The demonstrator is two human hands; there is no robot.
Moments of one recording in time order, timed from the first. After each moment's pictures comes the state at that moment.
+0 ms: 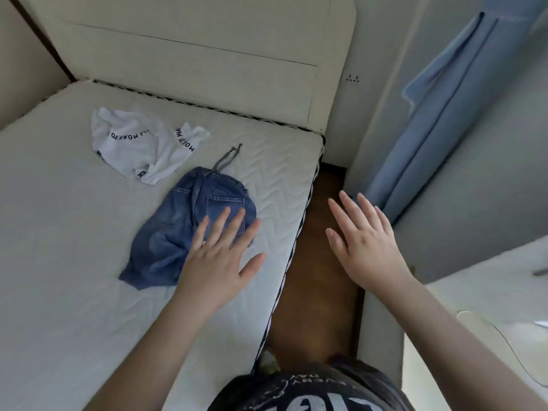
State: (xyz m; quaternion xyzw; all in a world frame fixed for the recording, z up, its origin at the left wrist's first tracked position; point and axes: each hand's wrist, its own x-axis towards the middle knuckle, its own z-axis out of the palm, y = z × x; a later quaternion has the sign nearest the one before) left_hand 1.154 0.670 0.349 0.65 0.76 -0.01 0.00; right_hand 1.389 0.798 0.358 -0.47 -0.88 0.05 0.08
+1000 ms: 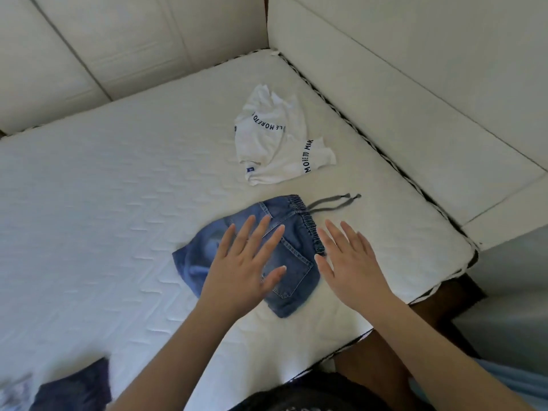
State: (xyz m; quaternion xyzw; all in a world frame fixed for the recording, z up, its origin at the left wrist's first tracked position) left_hand 1.028 0.873 0.339 0.36 0.93 -0.02 0.01; right_hand 1.100 1.090 0.295 -0.08 -0.99 0.09 -0.06
